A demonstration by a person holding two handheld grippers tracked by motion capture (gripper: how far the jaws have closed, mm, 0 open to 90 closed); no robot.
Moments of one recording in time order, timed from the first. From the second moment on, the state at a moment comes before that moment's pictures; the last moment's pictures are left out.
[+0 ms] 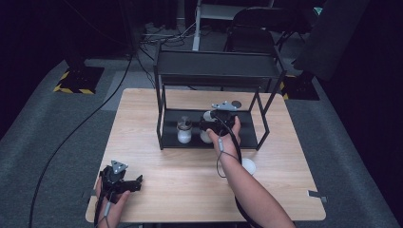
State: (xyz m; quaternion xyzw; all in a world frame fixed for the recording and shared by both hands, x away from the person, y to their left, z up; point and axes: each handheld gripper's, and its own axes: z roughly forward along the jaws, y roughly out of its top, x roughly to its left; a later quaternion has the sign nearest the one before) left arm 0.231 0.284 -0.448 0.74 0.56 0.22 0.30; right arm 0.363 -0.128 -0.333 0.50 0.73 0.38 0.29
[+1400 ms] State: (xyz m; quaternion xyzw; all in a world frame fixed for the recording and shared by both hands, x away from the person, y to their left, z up) left arm 0.231 0.284 -0.448 0.74 0.56 0.22 0.30; right arm 0.256 -0.208 -0.285 0.44 0.75 0.41 0.28
